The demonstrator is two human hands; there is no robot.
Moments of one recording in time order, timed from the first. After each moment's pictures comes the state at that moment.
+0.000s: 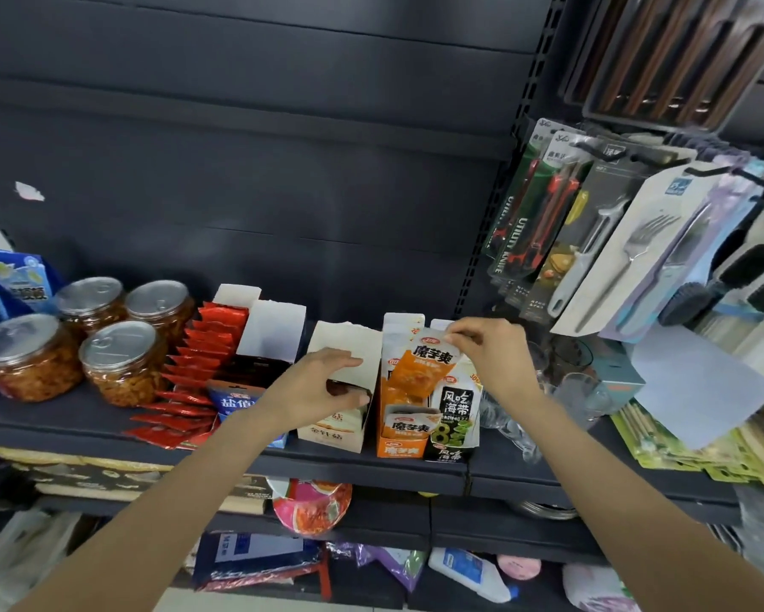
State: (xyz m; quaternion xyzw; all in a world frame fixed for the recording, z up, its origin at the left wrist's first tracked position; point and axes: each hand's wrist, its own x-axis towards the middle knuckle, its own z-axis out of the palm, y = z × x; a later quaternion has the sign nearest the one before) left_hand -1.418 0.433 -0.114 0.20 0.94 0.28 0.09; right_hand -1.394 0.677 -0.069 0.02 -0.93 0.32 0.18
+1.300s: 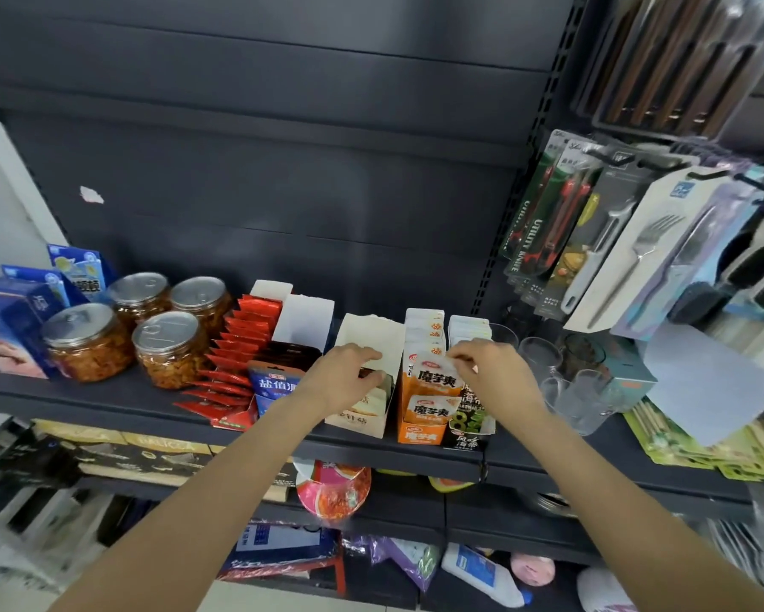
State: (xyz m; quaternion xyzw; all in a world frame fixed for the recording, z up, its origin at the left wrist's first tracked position) left_hand -1.393 0.433 -0.102 0.17 0.94 0.27 0.08; right_hand -1.350 0.644 -0.070 0.05 -0.98 0.18 0.10
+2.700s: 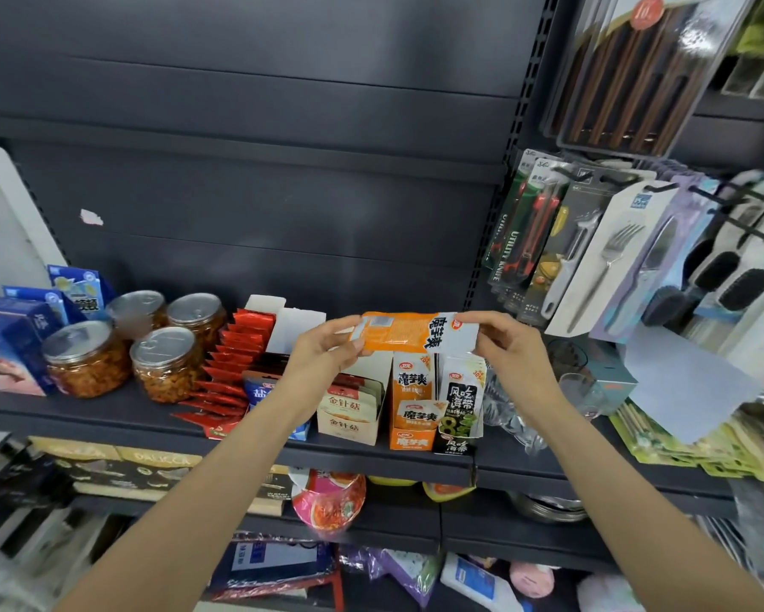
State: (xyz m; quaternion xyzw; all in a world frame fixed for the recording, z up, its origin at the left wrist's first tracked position) left_hand -1.365 0.431 -0.064 0.05 0.70 0.71 0.05; right_hand -1.327 0.661 -0.037 0.03 -0.80 0.57 0.16
